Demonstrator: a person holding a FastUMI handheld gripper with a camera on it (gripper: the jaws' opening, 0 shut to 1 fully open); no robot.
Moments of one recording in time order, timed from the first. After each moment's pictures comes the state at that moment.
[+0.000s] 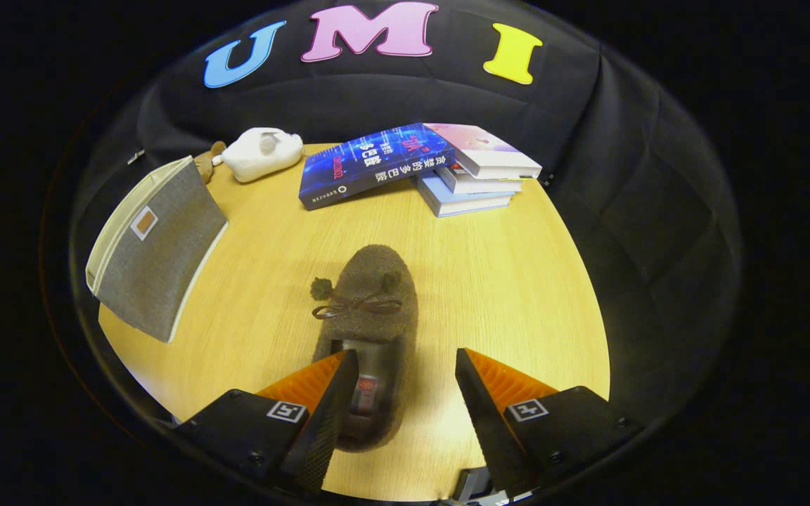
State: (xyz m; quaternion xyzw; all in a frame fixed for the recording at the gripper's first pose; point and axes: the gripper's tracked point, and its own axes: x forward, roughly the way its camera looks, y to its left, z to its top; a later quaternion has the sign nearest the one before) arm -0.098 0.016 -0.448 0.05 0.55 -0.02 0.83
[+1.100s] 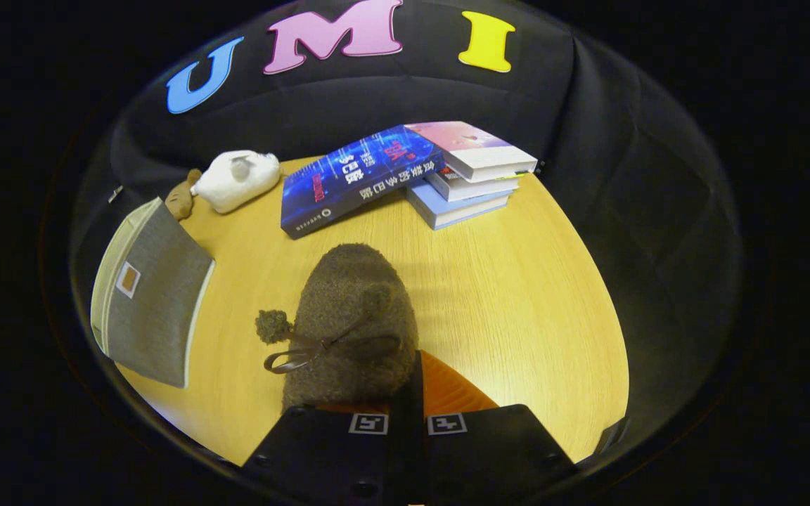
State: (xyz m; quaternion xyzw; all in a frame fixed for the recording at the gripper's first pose) arm -0.052 0.019 -0.424 0.11 0.54 -0.07 0.83
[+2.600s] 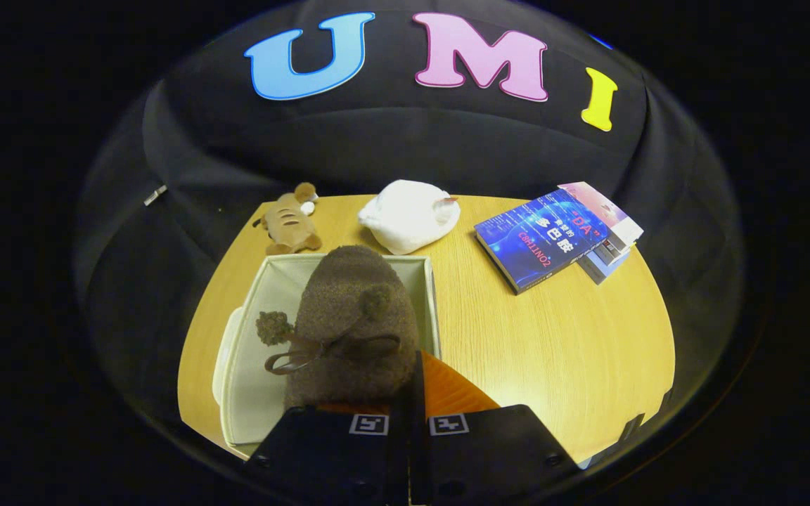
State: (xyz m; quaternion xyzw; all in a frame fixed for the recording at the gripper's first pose) arm 0.073 0.344 -0.336 0.10 0.53 -0.04 0.84
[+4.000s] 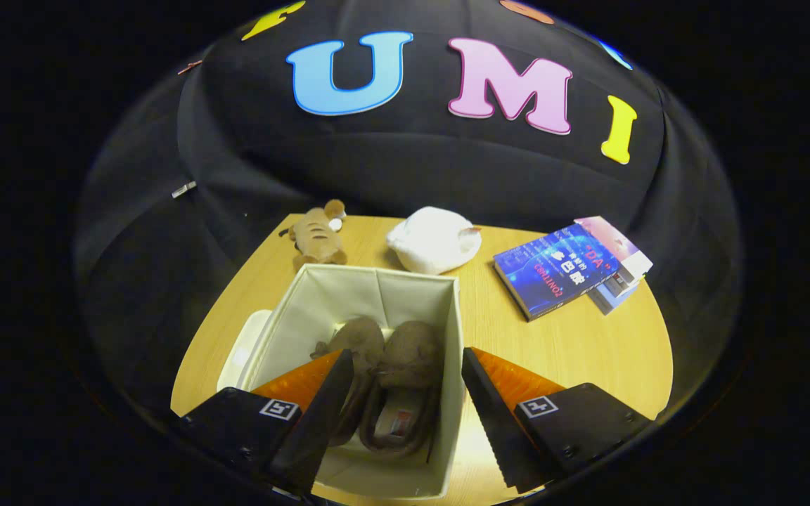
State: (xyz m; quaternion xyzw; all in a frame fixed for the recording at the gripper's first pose) arm 0.086 0.350 -0.290 0.09 0.45 0.01 0.89
